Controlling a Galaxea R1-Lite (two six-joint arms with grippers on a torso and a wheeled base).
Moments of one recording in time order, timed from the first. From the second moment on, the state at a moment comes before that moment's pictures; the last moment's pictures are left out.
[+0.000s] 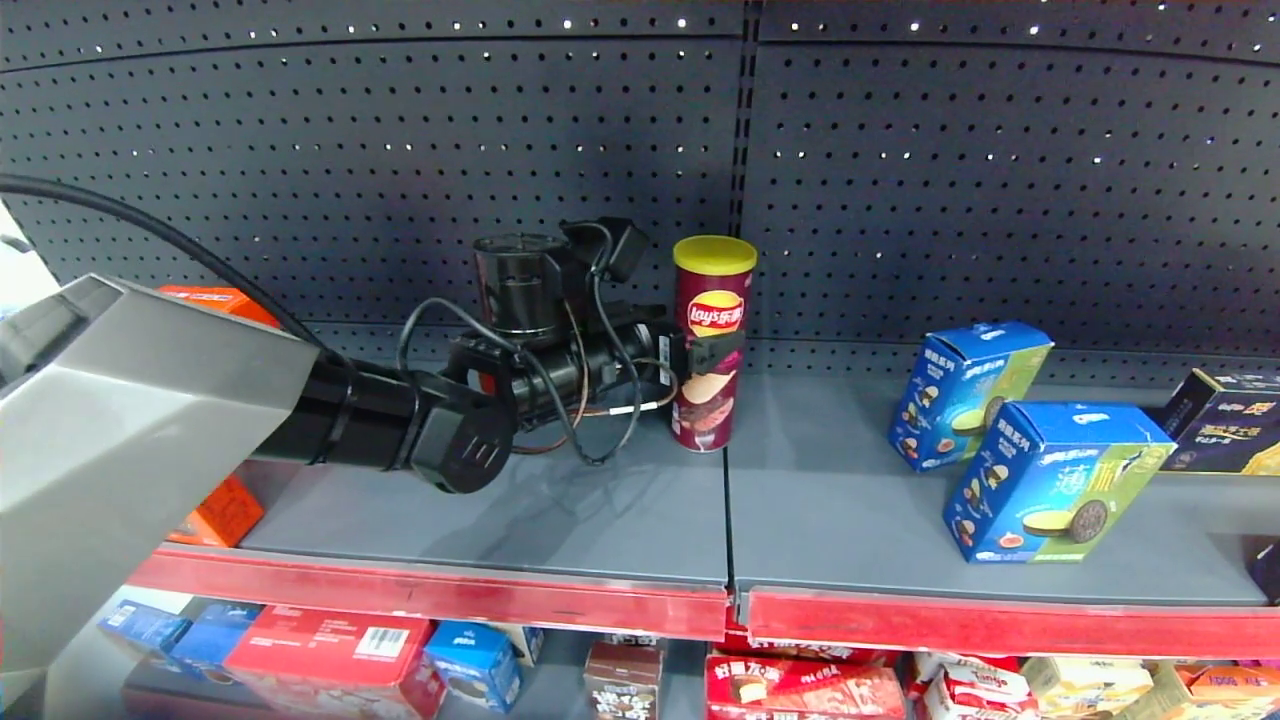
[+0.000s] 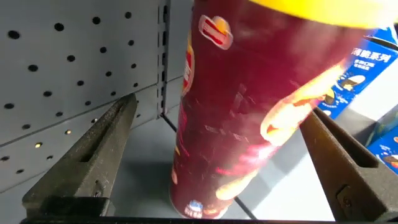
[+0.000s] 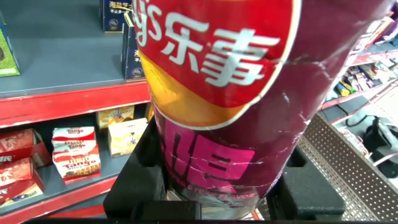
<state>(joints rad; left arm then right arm) -0.51 2.13 -1.39 -0.71 -0.29 -0.09 -0.24 0.19 -0.64 0.49 -0.40 -0.24</state>
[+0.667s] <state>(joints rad) -0.49 2.19 -1.47 -0.70 -0.29 -0.12 -0.24 0.18 -0.64 0.49 -0.40 -0.24</state>
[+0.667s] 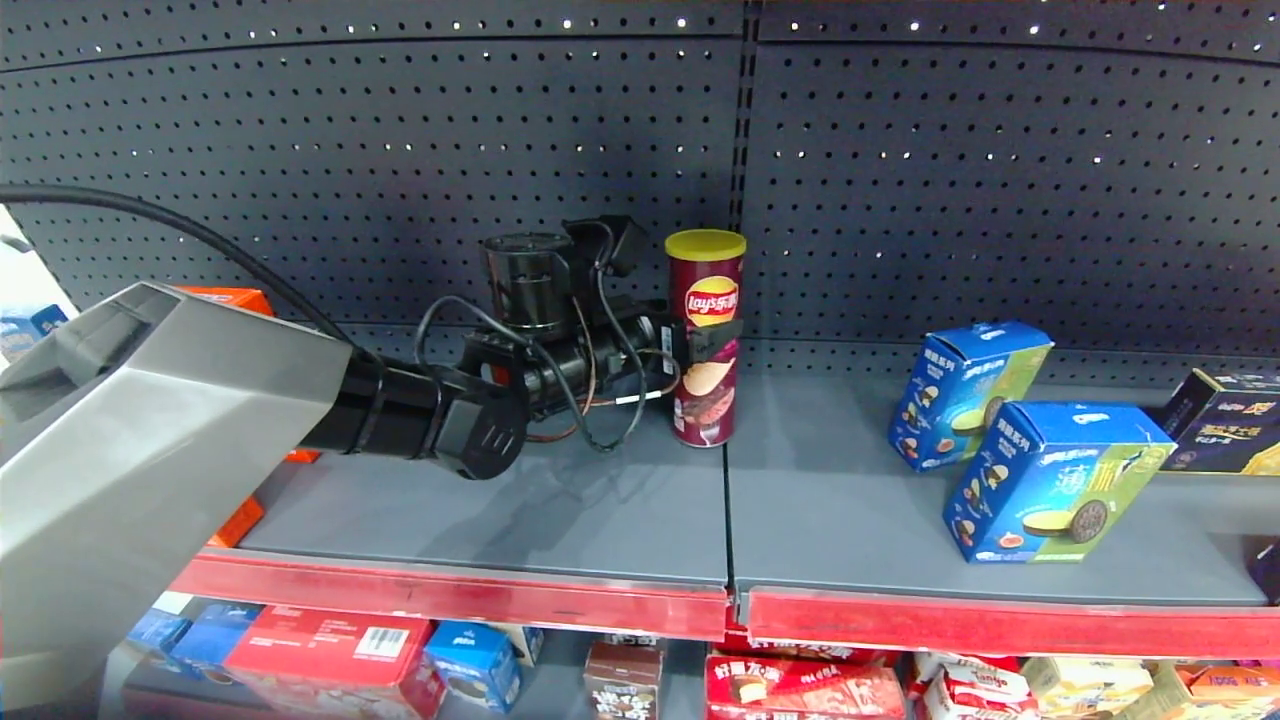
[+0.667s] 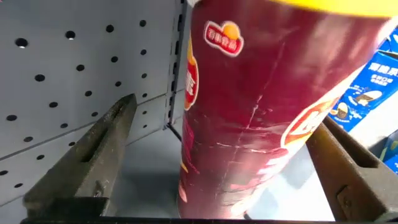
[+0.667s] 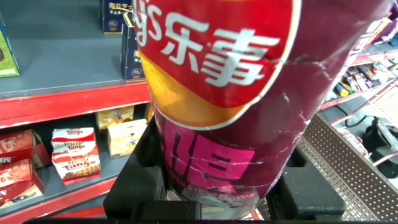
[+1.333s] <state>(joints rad) -0.49 2.18 -1.45 -0.71 -0.28 -0.12 -0.24 0.18 -0.65 0.49 -0.40 -0.24</state>
